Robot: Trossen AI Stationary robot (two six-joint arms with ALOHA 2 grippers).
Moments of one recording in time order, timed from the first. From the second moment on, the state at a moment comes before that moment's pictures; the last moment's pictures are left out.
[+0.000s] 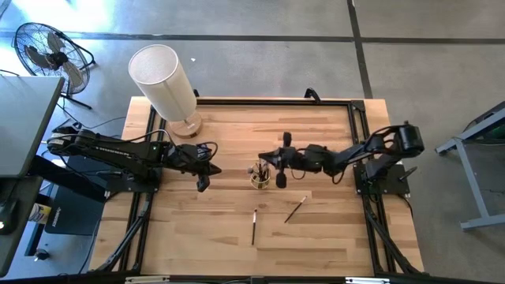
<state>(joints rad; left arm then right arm) -0.07 0.99 0.58 -0.20 -0.08 -0.45 0.01 1.61 0.57 1.09 0.18 -0.07</state>
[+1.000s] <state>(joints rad) -0.07 0.99 0.58 -0.02 -0.35 -0.47 0.04 1.19 0.57 0.32 0.28 0.31</state>
